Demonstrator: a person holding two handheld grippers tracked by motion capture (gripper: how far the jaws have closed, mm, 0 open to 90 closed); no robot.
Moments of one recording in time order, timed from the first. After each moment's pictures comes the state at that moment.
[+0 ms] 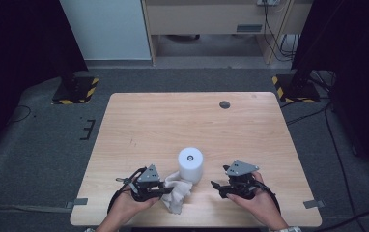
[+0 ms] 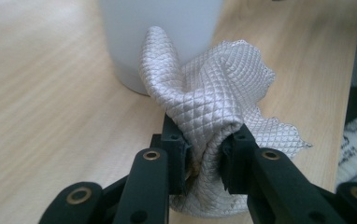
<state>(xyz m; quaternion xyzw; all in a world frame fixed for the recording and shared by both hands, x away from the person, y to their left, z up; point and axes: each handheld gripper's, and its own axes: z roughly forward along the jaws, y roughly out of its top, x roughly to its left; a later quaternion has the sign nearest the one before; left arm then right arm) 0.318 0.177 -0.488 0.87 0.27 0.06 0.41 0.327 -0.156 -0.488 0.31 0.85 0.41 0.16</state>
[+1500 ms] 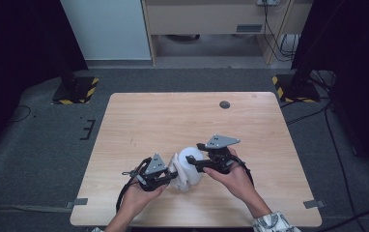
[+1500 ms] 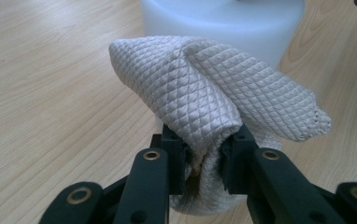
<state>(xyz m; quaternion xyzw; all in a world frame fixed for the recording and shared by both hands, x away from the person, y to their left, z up) 0.336 0.153 -0.477 0.84 0.29 0.13 0.44 0.381 -0.092 -0.444 0.29 0.81 0.50 0.12</state>
